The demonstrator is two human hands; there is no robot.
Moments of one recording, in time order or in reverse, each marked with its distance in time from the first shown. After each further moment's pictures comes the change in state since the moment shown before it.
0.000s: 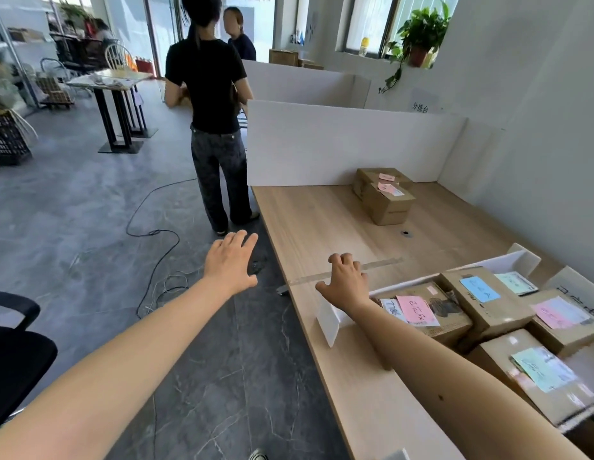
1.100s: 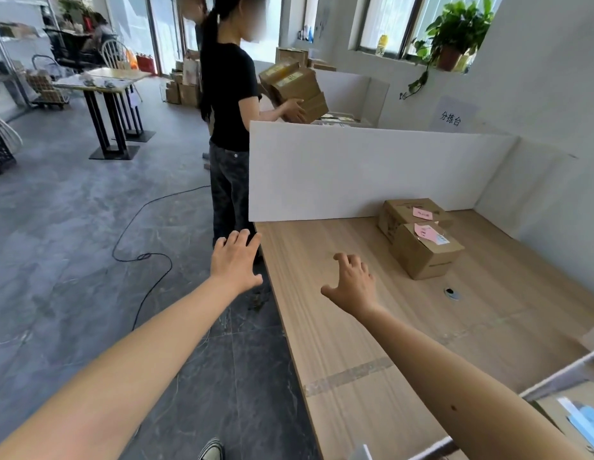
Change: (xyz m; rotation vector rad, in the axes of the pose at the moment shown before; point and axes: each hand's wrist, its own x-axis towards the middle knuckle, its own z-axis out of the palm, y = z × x) left_hand 0.313 -0.080 0.057 0.027 0.009 -0.045; right_hand 0.318 -0.031 0.006 0.033 0.075 -0.029
